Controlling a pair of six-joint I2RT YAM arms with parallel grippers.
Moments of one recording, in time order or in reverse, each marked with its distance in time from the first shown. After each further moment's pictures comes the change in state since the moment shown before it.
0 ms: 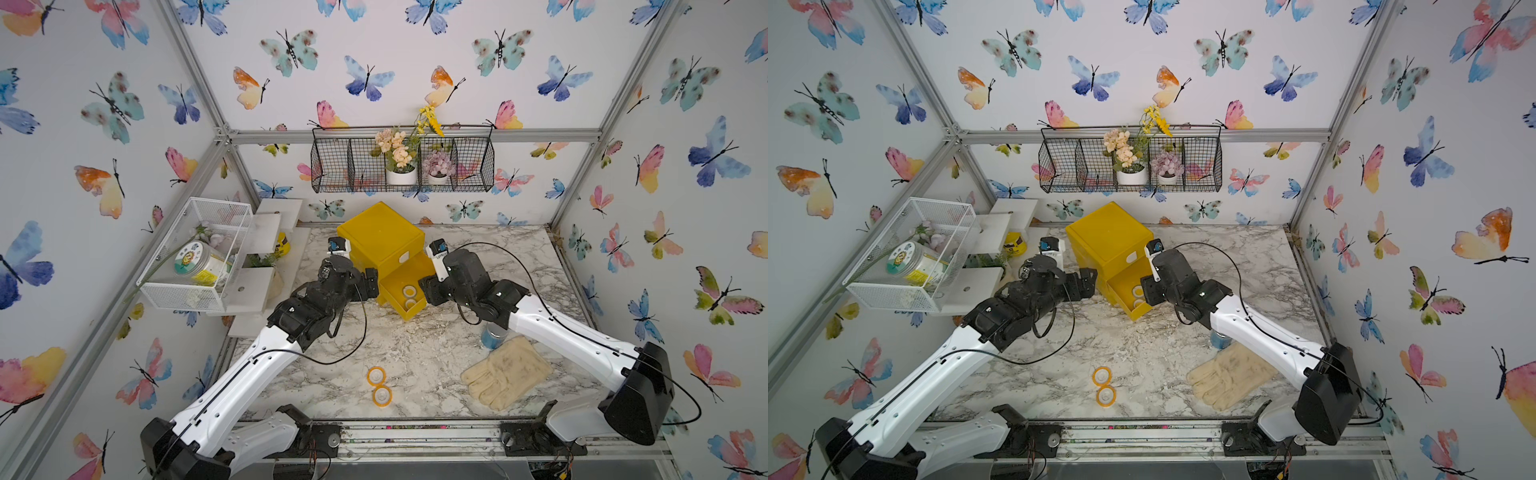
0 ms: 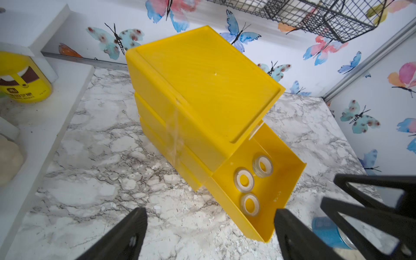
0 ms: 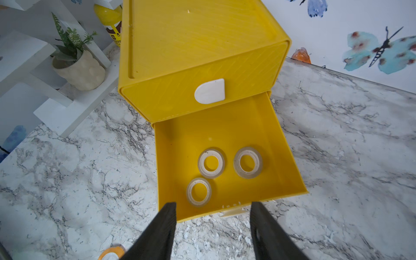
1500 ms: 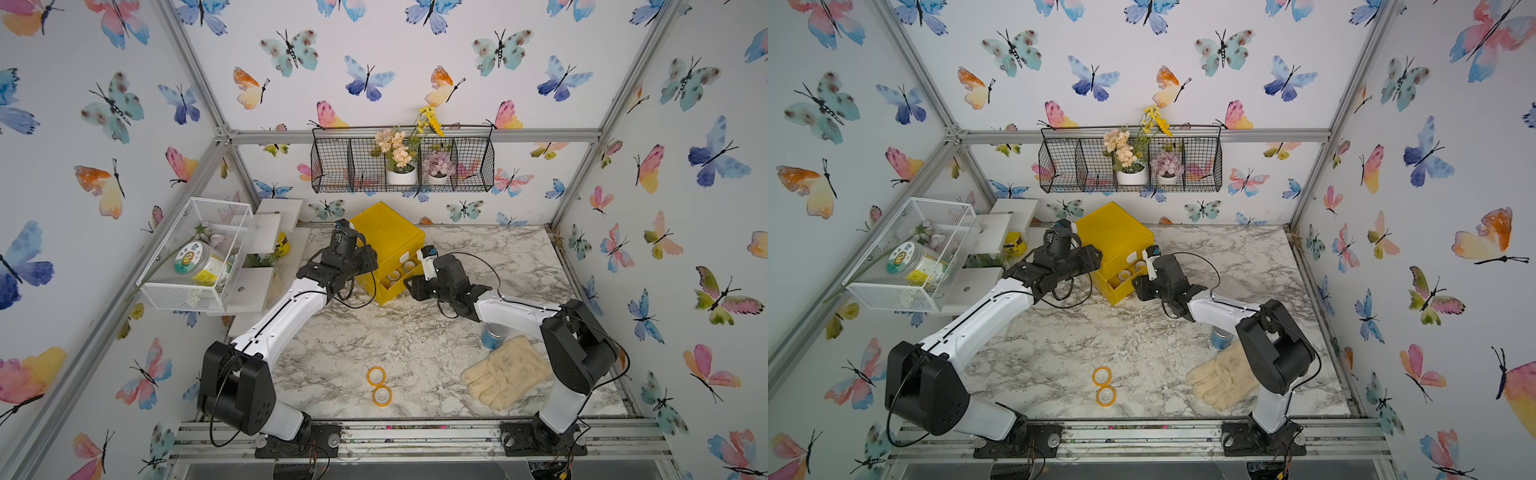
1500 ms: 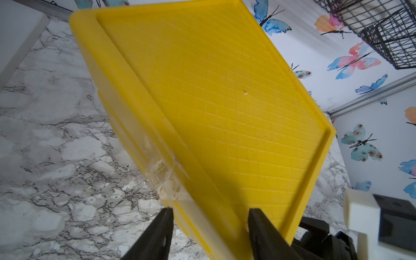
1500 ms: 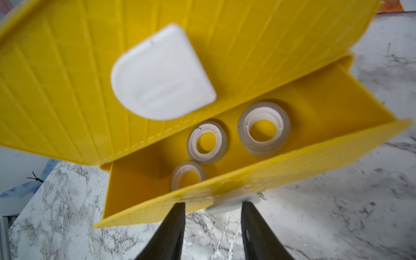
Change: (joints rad) left arm 0.158 0.359 0.124 0.138 0.204 -0.083; right arm -0.117 0.381 -0.073 0.579 -0.286 0.124
